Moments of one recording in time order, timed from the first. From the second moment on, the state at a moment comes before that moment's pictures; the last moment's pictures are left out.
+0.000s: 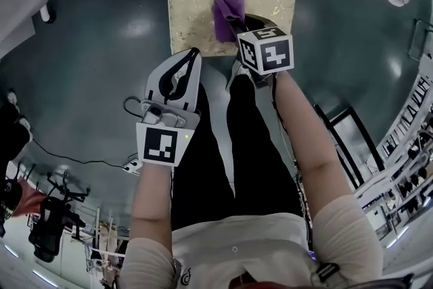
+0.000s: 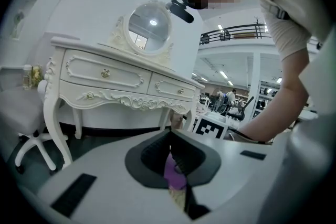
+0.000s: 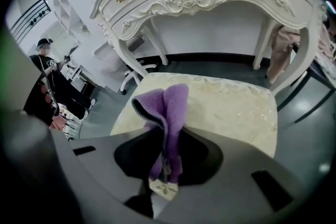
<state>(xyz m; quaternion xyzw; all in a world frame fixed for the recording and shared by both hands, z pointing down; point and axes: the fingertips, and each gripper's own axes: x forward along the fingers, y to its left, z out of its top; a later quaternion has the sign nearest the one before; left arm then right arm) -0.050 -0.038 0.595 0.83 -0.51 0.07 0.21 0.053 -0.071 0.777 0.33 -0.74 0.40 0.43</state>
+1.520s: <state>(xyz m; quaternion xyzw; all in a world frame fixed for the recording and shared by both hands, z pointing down) 0.051 0.008 0.583 0.85 -0.47 0.09 0.22 0.160 -0.030 0.725 0.36 -0.76 0.37 0.40</state>
